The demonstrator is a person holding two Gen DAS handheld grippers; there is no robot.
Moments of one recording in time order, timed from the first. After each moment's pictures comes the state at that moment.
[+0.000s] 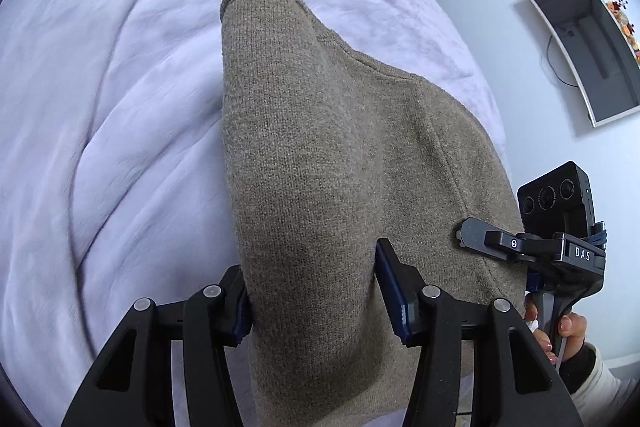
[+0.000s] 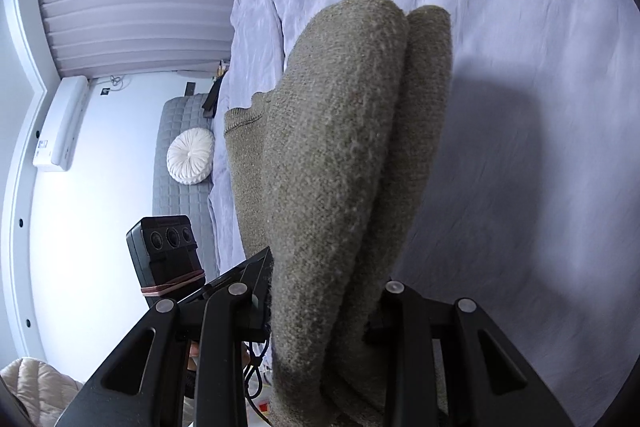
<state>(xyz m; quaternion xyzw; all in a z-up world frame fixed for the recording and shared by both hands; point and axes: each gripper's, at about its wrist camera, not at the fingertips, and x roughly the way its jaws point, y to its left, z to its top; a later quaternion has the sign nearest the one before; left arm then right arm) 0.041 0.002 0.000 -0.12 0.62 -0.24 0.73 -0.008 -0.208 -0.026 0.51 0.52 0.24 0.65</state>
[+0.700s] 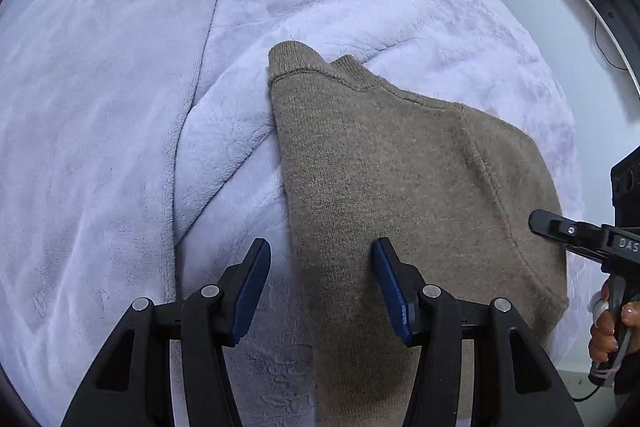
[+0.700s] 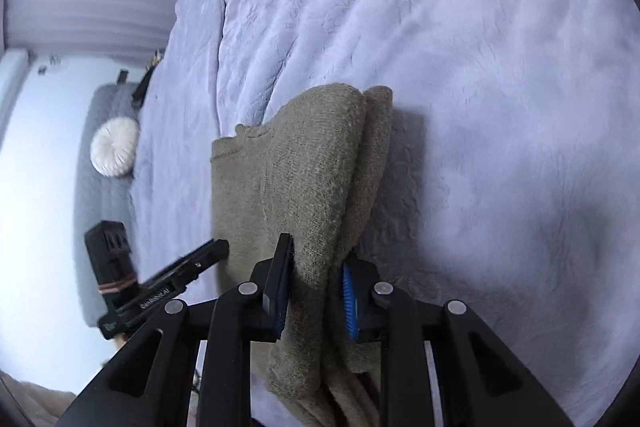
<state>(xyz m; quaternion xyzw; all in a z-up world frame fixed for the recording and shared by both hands) 0.033 0.047 -0.035 -0.04 0.62 -0.17 0.77 -0.014 -0.184 -0.024 0.34 0.59 0.11 0.73</state>
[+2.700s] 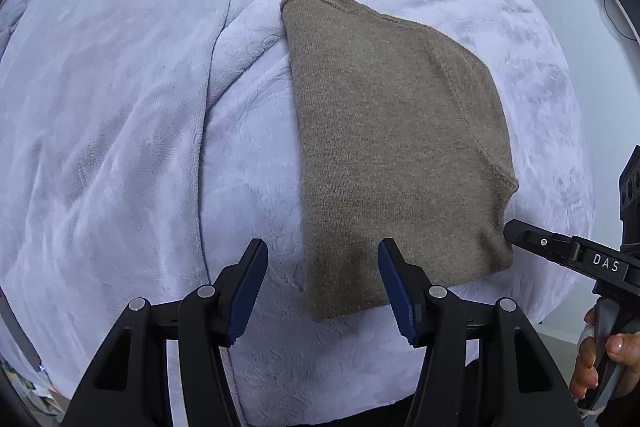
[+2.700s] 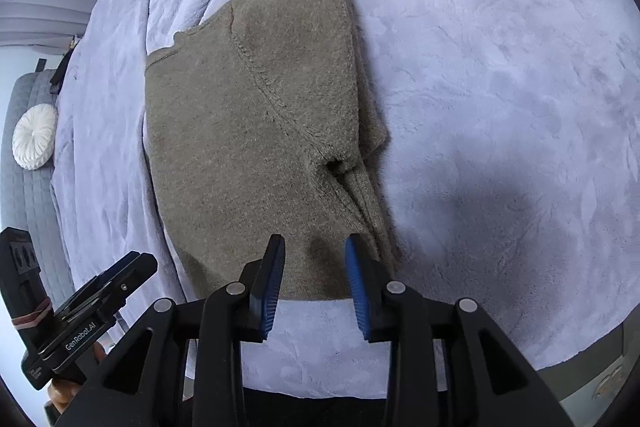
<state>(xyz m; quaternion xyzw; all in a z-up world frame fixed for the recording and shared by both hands) -0.065 0.057 0.028 0.01 0.67 -0.13 0.73 -0.114 -0.140 -0.002 0.33 0.65 0.00 0.68</state>
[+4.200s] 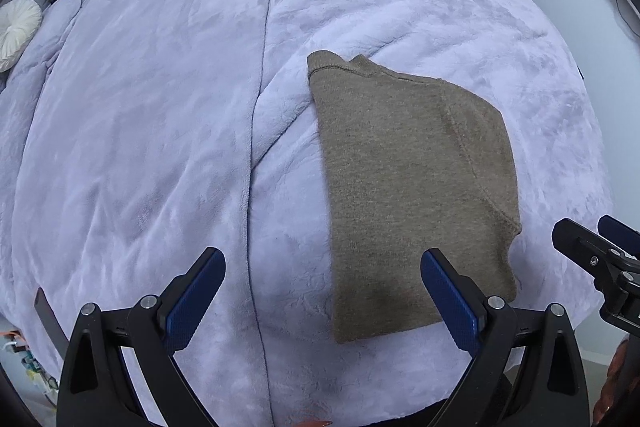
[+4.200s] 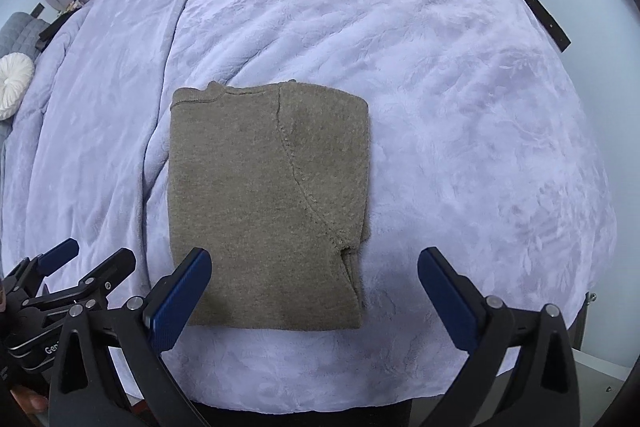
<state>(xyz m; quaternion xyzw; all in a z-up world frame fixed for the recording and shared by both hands) -0.048 0.045 0.075 0.06 0.63 -0.08 0.77 -0.081 -0.108 0.095 0.14 0.62 -0.06 0.77</state>
